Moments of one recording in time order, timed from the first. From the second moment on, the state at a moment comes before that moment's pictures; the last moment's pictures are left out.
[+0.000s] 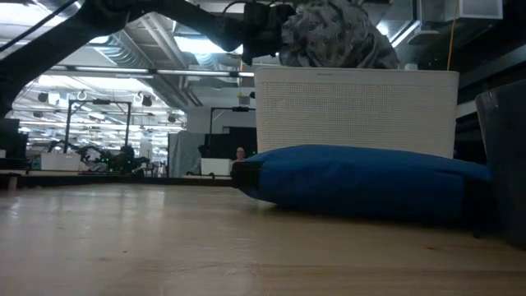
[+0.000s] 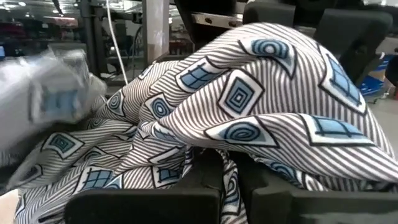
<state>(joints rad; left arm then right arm) 0.51 2.16 2.13 0.10 1.13 0.01 -0.15 1.81 2.33 -1.57 0.60 0.66</state>
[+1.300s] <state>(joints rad) 0.55 2.16 2.02 -0.29 0.87 0.26 -0.36 1.59 1.26 -1.07 0.37 0.69</state>
